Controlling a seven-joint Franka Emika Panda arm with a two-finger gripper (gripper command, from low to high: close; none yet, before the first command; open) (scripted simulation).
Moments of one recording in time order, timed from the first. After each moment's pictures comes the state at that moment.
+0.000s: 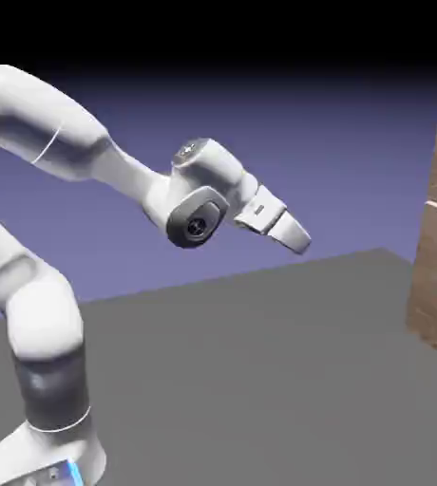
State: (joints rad) arm -0.03 -0.59 0.02 -2.78 0.05 3.03 0.75
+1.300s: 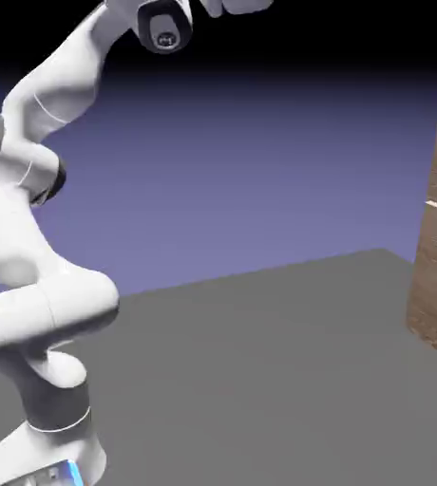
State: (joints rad) arm -1.45 -1.14 0.68 -1.88 1.58 2.71 1.17
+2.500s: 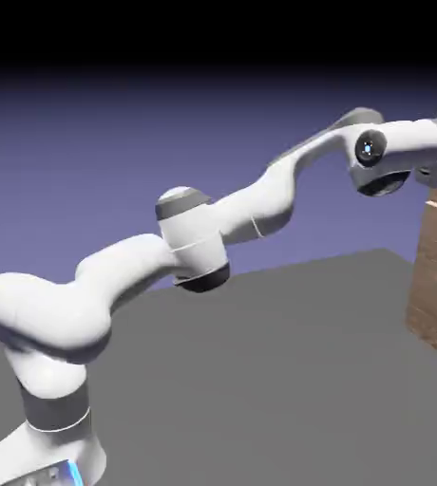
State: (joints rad) arm -2.61 -1.53 1.12 -1.00 2.68 2.57 1.57
